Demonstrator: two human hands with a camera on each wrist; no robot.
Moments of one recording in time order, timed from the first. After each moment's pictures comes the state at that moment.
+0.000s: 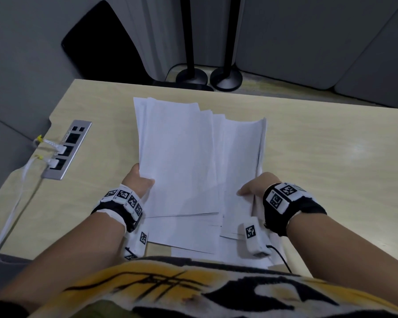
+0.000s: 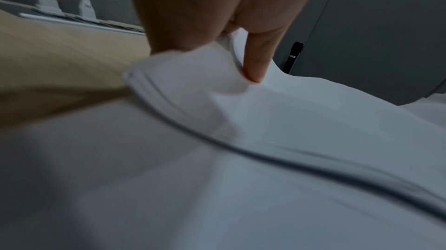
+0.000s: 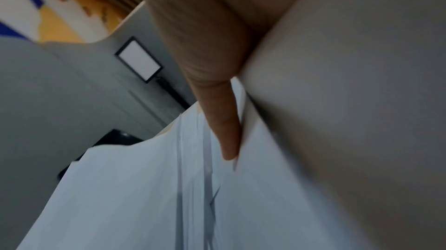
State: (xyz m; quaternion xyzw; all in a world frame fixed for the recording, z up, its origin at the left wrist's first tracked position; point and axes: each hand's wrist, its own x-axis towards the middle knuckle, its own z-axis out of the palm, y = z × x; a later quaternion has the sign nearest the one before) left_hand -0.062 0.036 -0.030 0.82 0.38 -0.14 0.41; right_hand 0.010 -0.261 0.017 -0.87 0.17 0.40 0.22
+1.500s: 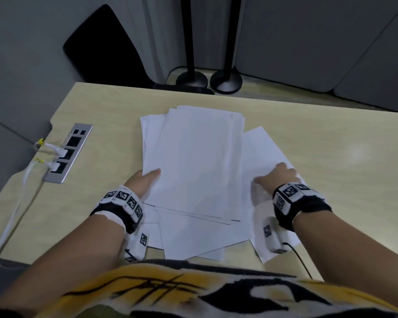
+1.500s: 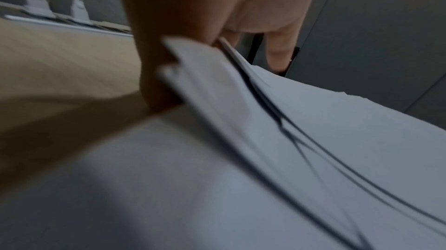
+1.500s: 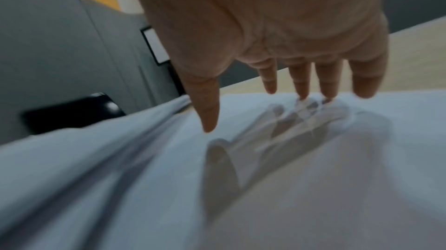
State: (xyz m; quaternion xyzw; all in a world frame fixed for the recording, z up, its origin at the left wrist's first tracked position) left_hand -0.056 0.043 -0.037 0.74 0.42 -0.19 0.49; right_hand 0.031 -0.281 -0.004 -0.93 0.20 0.26 0.15
